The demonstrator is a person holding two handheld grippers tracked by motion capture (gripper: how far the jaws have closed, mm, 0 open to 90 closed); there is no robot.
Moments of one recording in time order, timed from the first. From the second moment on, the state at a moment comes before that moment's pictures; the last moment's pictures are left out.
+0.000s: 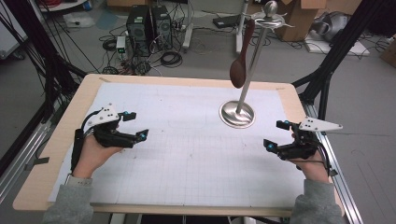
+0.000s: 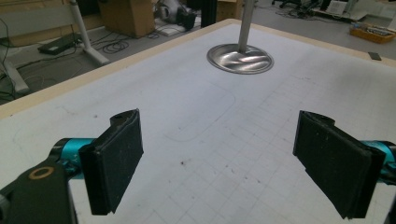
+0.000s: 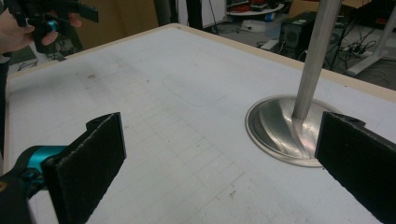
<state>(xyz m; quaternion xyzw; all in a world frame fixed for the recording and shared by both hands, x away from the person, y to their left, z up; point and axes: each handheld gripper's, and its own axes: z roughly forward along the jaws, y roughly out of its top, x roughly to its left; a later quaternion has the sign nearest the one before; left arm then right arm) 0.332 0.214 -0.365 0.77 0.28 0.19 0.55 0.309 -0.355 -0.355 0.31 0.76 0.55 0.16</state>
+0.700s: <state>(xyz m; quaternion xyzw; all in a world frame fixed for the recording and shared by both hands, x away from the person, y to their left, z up) 0.311 0.240 -0.385 0.75 0.31 0.20 0.55 0.310 -0.355 -0.355 0.31 0.76 0.55 0.16</state>
